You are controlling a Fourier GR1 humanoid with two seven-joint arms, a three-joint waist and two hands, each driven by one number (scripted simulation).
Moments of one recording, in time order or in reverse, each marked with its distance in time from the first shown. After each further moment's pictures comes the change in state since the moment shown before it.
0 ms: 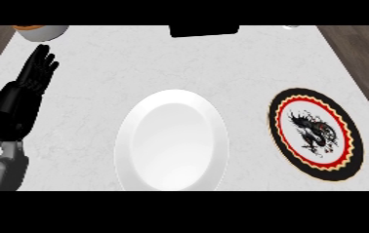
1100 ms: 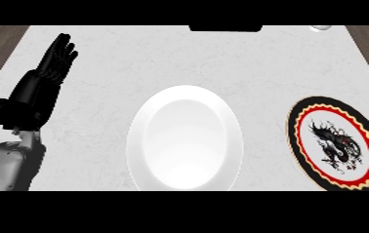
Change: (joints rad) left arm -0.089 -0.044 -0.054 -0.001 -0.022 -0.016 0.012; right arm -0.260 0.024 0.308 0.044 0.213 0.002 0.107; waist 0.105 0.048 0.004
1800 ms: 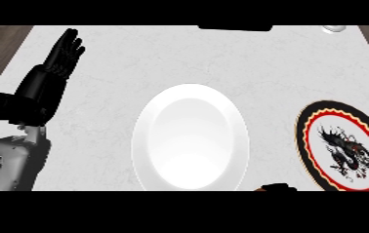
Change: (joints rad) left arm -0.040 -0.014 -0.015 0.004 0.000 -0.016 0.008; right arm -0.191 0.012 -0.129 0.116 -0.217 -0.003 0.031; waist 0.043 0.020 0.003
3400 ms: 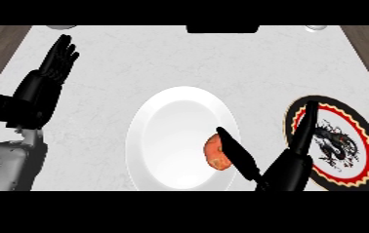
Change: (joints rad) left arm 0.035 -0.006 0.034 0.027 -0.009 0.001 -0.009; right arm -0.395 0.113 -0.318 0.353 -0.214 -0.628 -0.029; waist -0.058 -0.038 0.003
